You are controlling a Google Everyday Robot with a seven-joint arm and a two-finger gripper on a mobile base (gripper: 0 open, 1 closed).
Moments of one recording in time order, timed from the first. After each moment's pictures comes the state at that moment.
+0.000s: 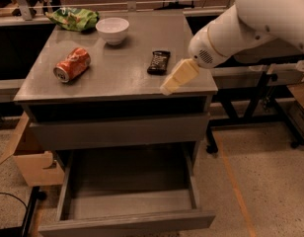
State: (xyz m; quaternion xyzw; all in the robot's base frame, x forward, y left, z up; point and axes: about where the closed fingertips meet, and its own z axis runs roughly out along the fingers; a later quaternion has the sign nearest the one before) arm 0.611 -0.078 0.911 -0.49 0.79 0.09 0.35
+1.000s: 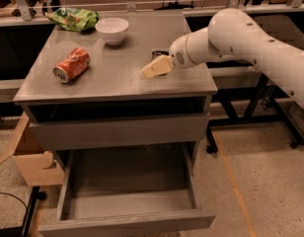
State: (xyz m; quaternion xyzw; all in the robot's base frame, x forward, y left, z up) arm 0.709 -0.033 0.873 -0.38 0.79 0.18 0.44
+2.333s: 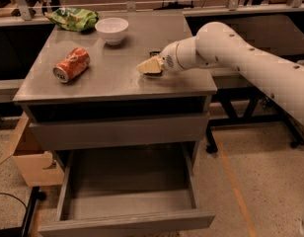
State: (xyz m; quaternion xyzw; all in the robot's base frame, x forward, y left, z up) arm 0.735 -0.010 0.844 -0.33 0.81 0.20 0.44
